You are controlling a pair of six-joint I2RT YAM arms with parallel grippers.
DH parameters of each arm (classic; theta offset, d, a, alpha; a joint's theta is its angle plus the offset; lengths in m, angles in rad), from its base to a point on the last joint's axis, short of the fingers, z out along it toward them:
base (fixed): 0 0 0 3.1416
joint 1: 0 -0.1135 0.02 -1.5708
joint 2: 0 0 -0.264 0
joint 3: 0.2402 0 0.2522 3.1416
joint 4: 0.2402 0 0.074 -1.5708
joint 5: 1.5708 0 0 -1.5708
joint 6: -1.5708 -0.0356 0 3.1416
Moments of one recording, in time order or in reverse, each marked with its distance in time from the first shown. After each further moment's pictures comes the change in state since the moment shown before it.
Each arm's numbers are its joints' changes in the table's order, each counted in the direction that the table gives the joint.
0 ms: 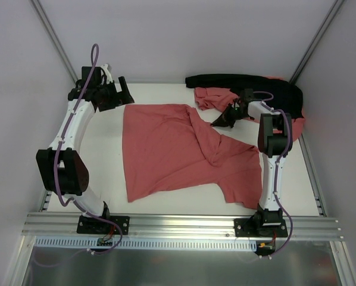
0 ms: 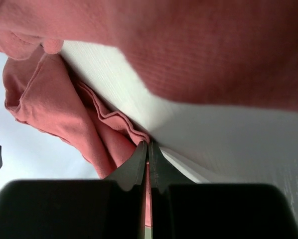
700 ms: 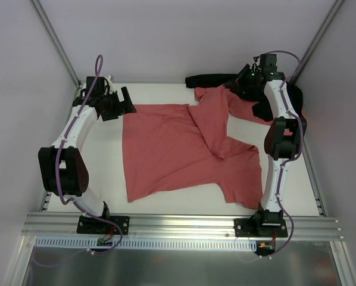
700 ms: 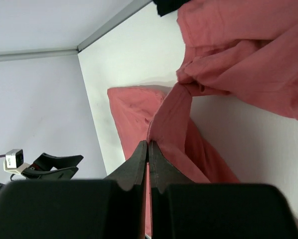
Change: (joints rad) left arm 0.000 0.013 -0.155 -0.063 0.024 0.025; right arm 0.056 0.098 0.421 0.081 0.082 -0.037
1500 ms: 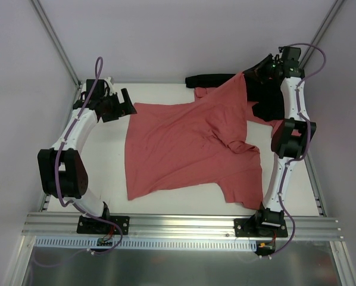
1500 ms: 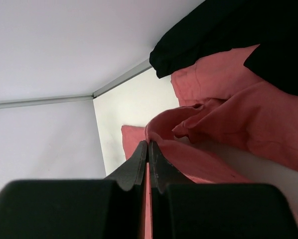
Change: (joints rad) left arm 0.001 0.025 -0.051 -0.051 0.006 0.003; right arm 0.139 -0.037 0.190 -0.001 0.034 -0.035
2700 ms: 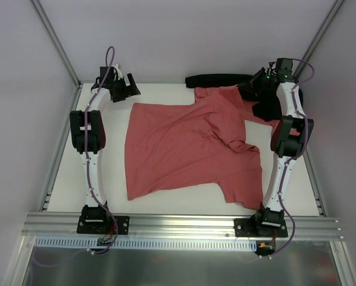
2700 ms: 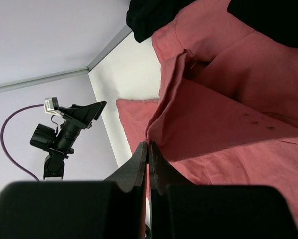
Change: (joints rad) left arm -0.035 -0.772 0.670 -0.210 0.042 0.003; right arm 0.000 -0.041 -0.141 0.006 -0.116 -0.005
